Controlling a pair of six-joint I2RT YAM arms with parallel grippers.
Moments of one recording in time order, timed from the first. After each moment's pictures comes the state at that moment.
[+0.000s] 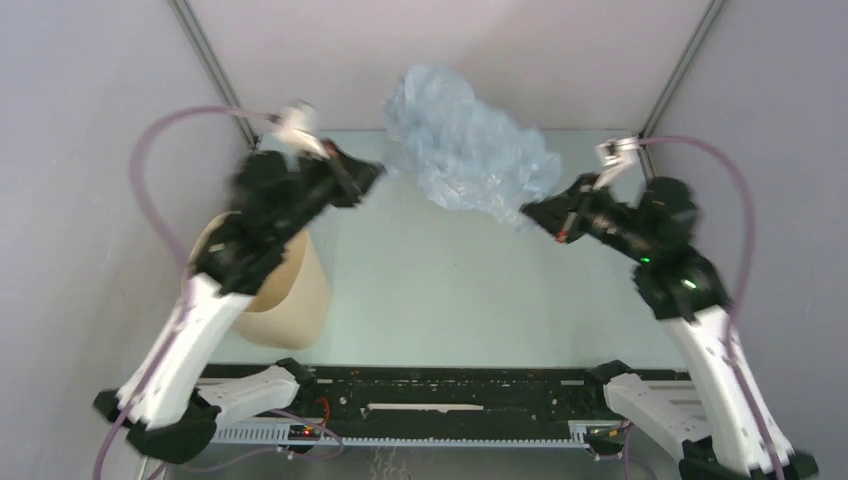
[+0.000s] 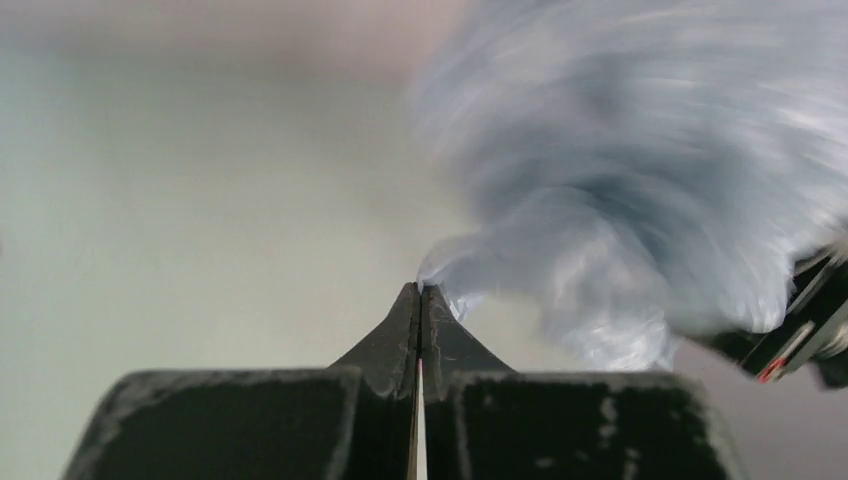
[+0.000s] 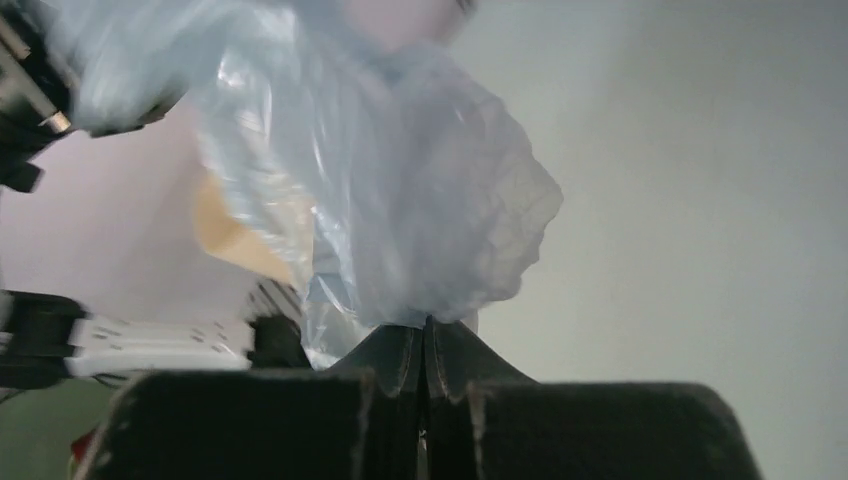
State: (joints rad) left arm -0.60 1.07 1.58 -0.56 -0.04 -0.57; right arm 0.31 0.88 1.30 -0.51 -0.48 0.52
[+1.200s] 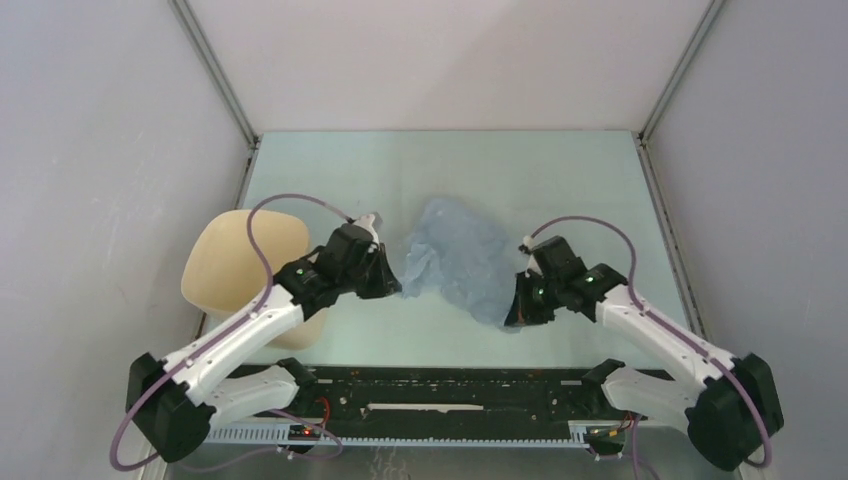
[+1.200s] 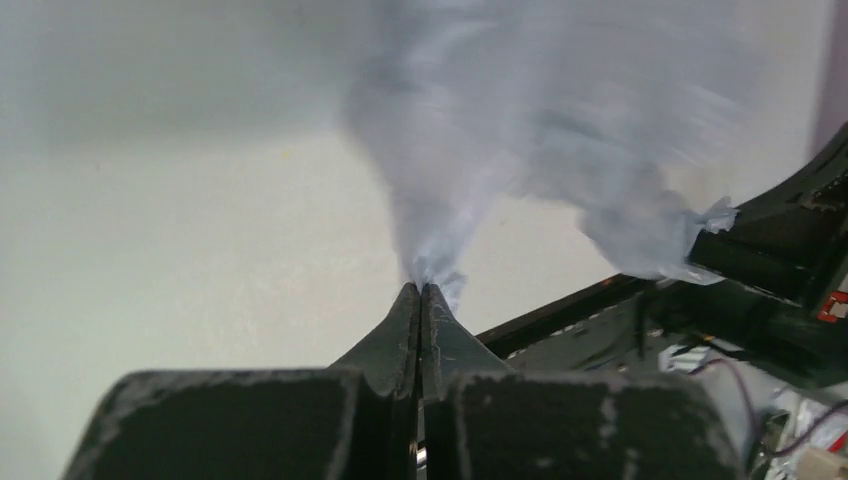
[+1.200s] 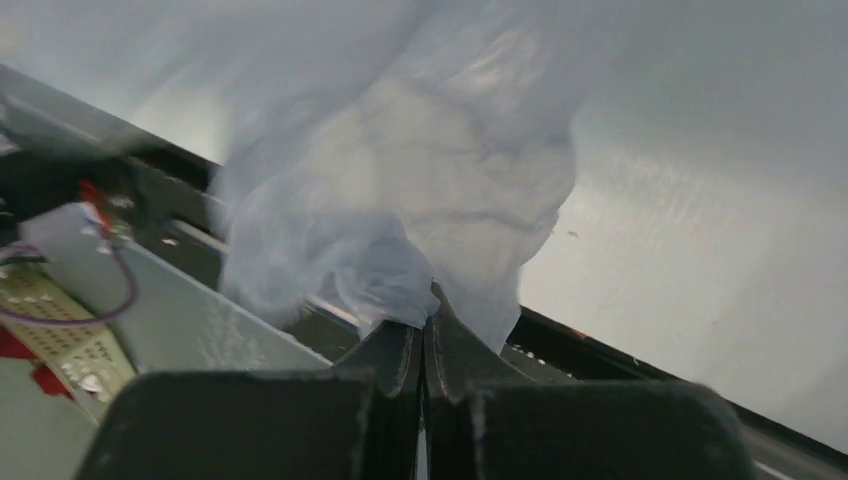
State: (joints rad) left arm -0.67 1.05 0.80 -0.59 0.04 -0.71; right arm 0.56 1.08 0.68 -0.70 -0.32 0.59
